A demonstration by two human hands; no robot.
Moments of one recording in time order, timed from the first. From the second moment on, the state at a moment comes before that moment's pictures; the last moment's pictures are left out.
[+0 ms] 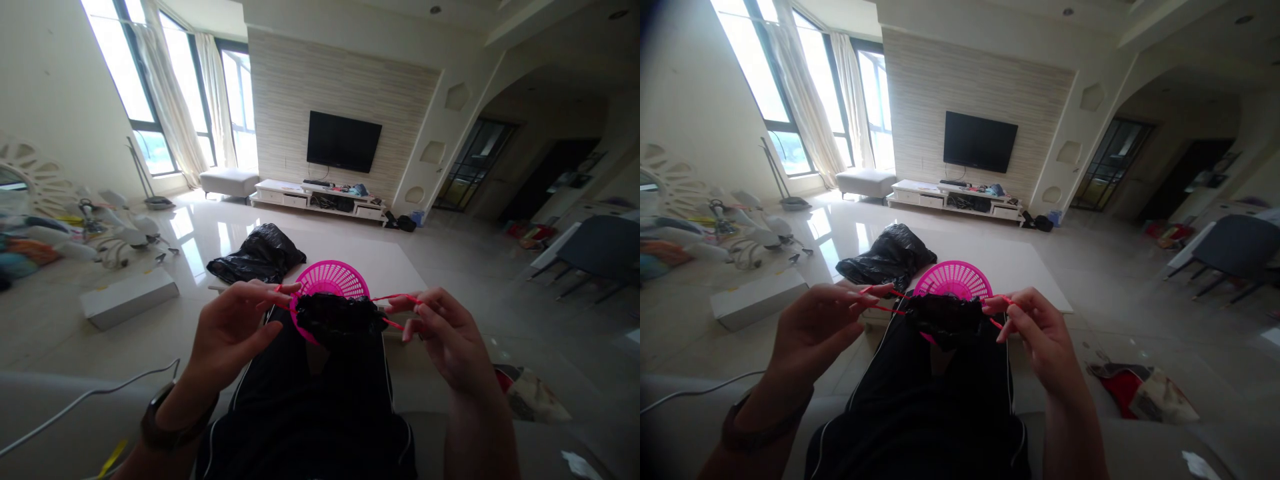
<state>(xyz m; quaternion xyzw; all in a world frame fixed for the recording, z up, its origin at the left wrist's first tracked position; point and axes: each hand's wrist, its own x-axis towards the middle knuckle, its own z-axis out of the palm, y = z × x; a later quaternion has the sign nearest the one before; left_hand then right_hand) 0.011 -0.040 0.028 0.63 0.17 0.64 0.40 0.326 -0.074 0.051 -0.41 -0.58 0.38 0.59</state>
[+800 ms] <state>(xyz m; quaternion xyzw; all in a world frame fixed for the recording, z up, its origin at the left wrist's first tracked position) 0.014 -0.051 0.027 0.76 0.15 0.61 0.18 0.323 -0.074 0.040 -0.28 -0.70 0.33 0.57</state>
